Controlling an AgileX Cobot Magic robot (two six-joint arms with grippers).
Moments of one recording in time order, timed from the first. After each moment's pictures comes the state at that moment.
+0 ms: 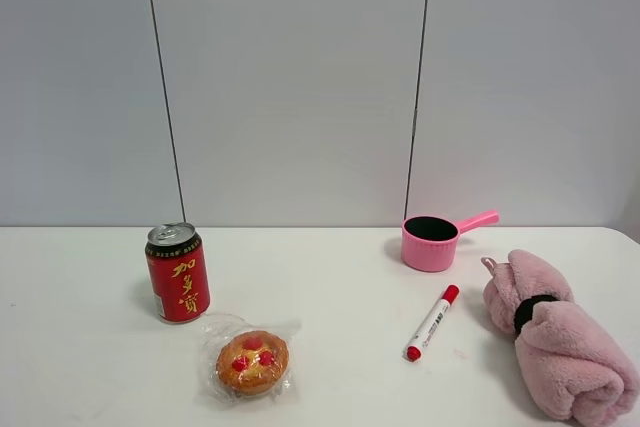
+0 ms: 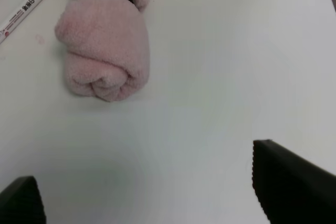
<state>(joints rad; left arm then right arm) 0.08 -0.01 -0.51 0.04 1.06 -0.04 0.20 0.17 -0.51 -0.08 1.10 0.04</state>
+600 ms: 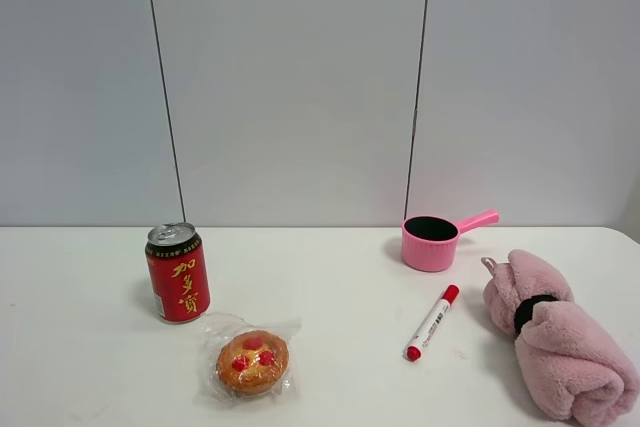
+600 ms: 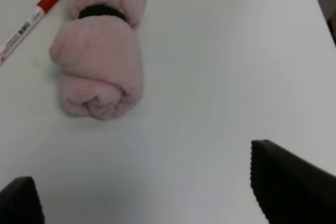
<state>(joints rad) 0.08 -0.01 -0.51 0.04 1.06 -0.04 0.10 0.10 -0.49 -0.06 1.07 0.04</state>
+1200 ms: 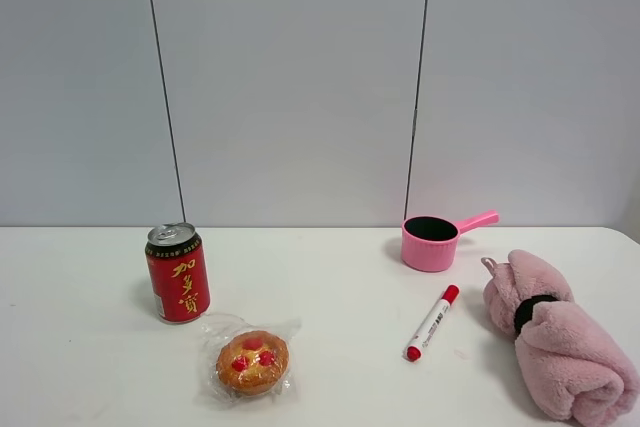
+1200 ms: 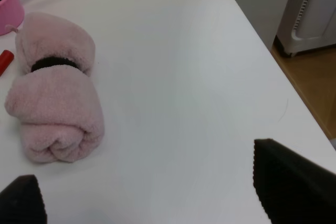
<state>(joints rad) 0.08 -0.01 -0.51 0.04 1.06 -0.04 -0.04 0.00 -0.49 -0.08 1.07 0.05</state>
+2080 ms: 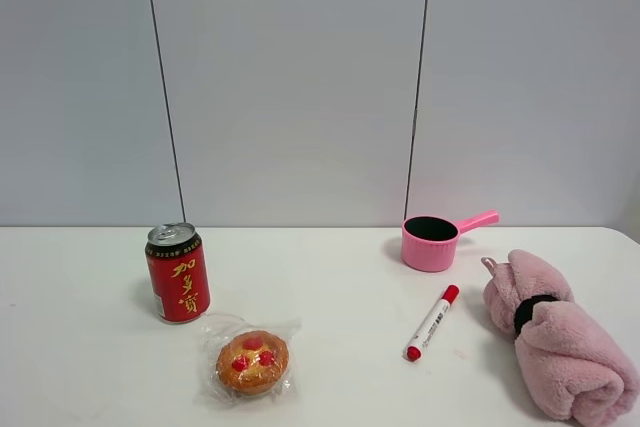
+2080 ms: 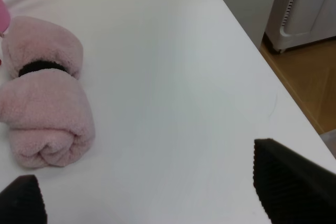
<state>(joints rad) 0.08 -0.01 -0.51 0.04 1.06 -0.04 -0.08 0.00 -0.49 -0.08 1.07 0.05</state>
